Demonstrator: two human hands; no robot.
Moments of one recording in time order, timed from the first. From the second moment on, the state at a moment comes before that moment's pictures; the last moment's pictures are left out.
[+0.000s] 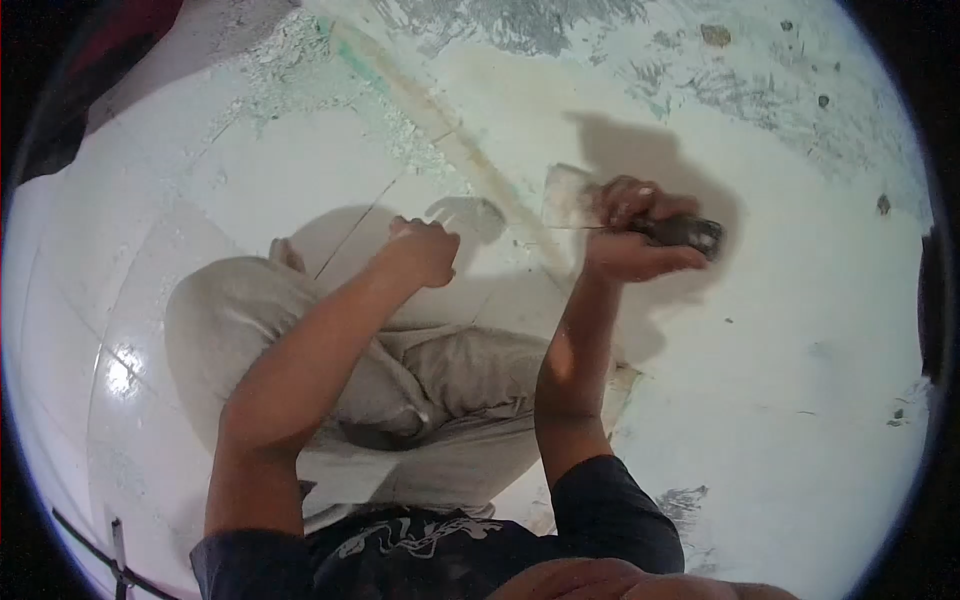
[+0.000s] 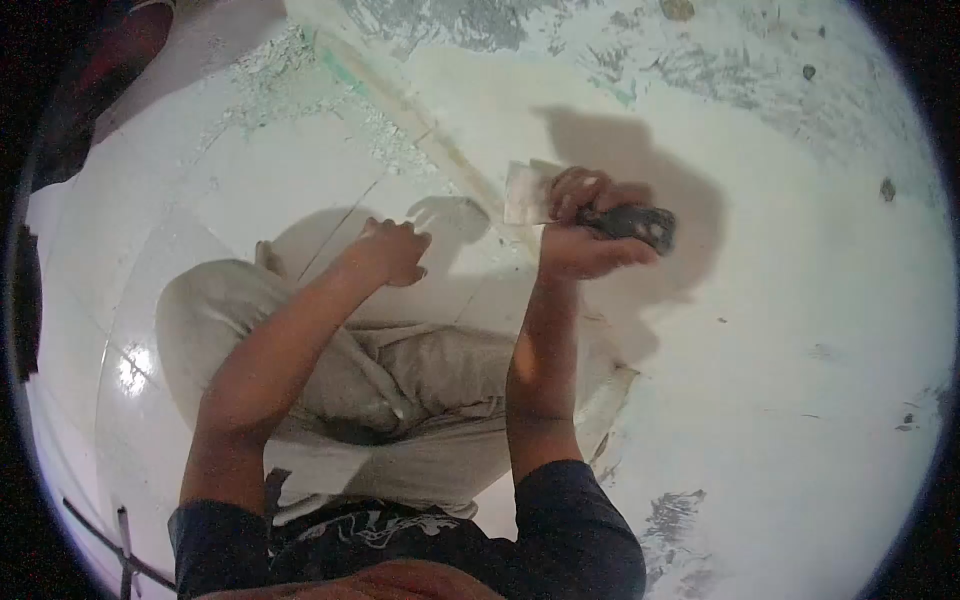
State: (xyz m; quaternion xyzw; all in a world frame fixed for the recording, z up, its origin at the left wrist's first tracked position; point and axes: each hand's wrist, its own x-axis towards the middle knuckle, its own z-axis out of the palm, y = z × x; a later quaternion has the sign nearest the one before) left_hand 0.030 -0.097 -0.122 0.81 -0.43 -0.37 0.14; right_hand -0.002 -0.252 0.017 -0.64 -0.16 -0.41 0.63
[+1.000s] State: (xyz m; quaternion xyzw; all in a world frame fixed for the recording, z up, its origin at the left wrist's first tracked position) left_hand 0.026 -0.102 -0.118 0.80 -0.46 -0.35 0.17; right_hand 0.018 -0.204 0.123 -0.69 -0.27 -0.31 0.60
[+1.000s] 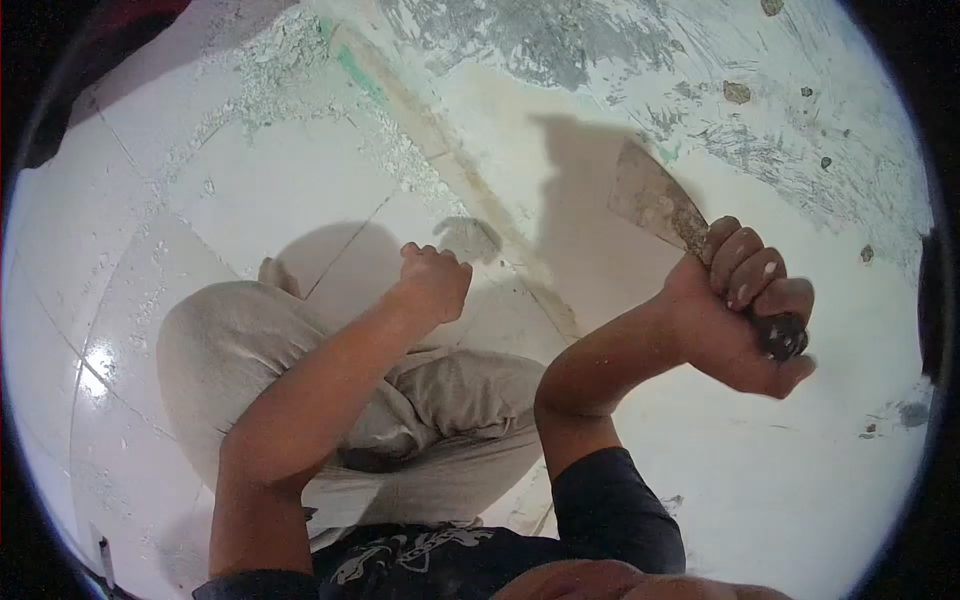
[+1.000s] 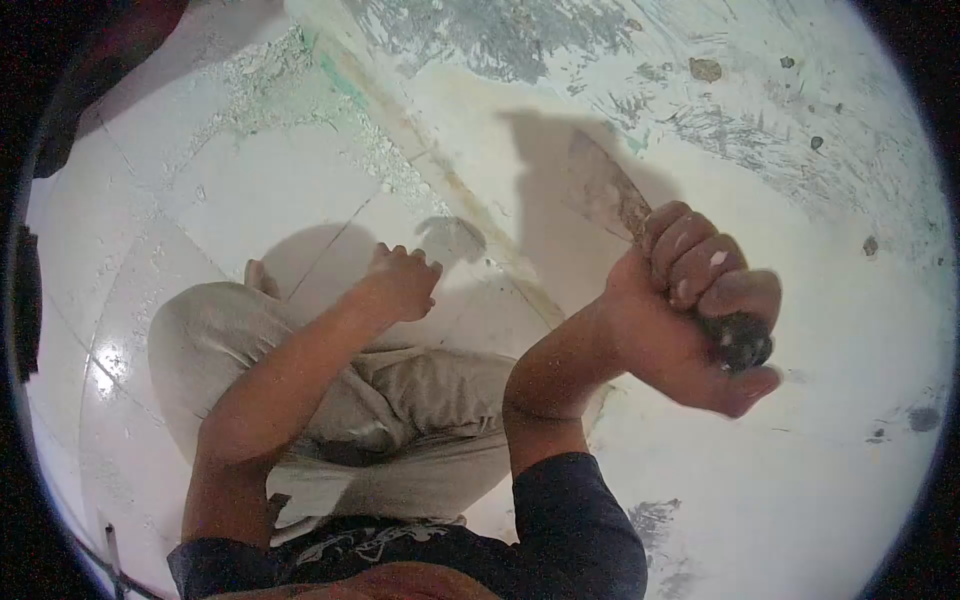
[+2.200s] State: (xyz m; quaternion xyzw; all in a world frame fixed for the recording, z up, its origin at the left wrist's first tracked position) left_hand 0.024 -0.104 -0.111 0.79 -0.47 -0.37 0.14; right_hand 0.036 -0.191 0.097 -0.72 -0.34 -0.38 0.47
